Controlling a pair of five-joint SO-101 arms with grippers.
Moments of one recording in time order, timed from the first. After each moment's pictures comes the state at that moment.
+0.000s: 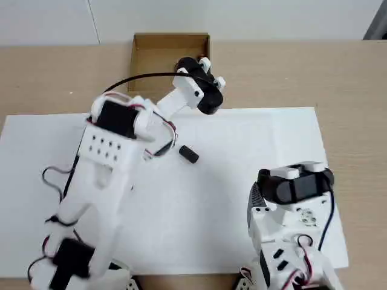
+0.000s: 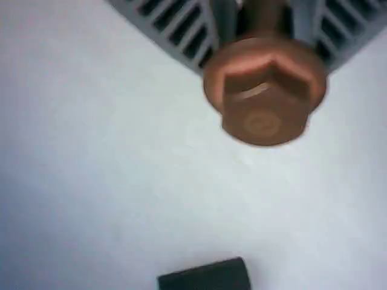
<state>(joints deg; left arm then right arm) 18.6 -10.7 -6.9 98.5 -25.5 -10.4 -102.9 57.5 84.5 -4.5</state>
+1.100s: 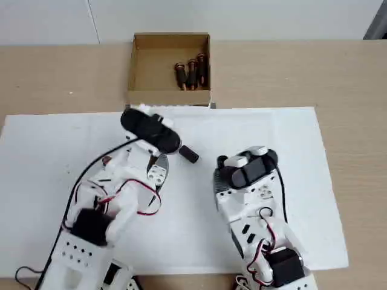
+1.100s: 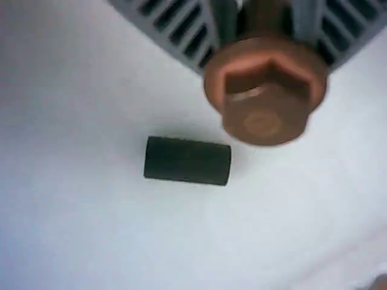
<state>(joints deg) 18.9 -65.3 59.3 54.3 -5.7 -25.9 -103.2 84.6 52.4 -4.0</state>
